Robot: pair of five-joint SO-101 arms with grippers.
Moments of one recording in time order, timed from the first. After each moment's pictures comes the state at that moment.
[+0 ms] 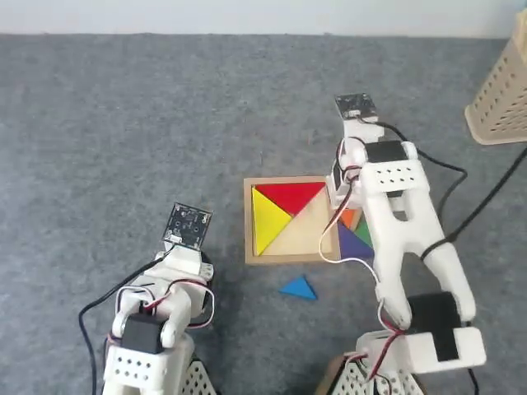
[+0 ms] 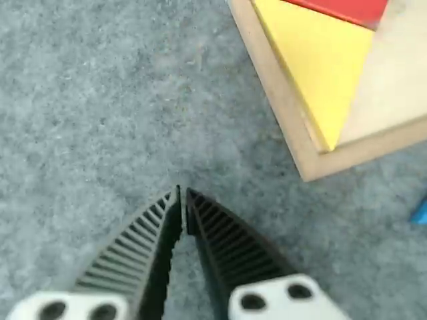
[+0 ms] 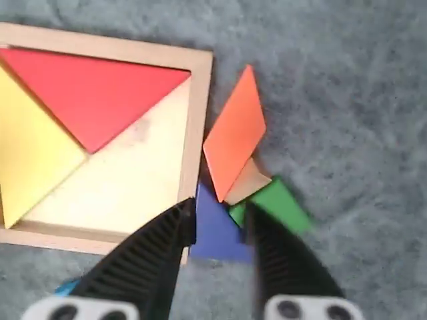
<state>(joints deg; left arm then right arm) 4.7 -103.4 97.5 72.0 -0.7 -12.0 -1.8 19.6 70.6 2.2</state>
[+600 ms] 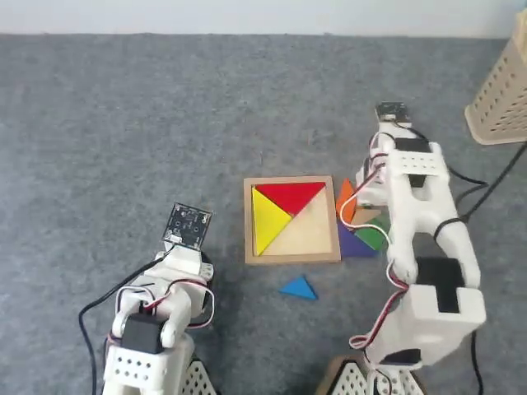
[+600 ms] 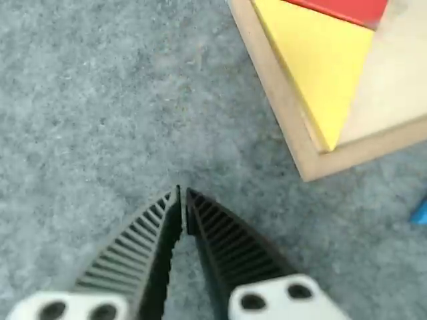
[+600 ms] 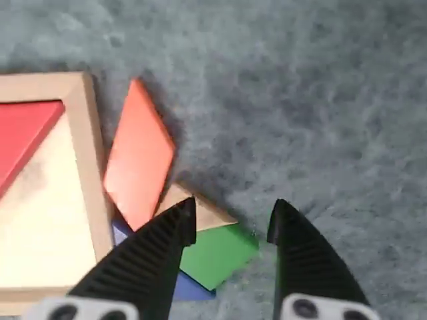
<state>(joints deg) 4.7 -103.4 97.5 72.0 -0.7 -1.1 9.7 15.9 65.6 2.3</state>
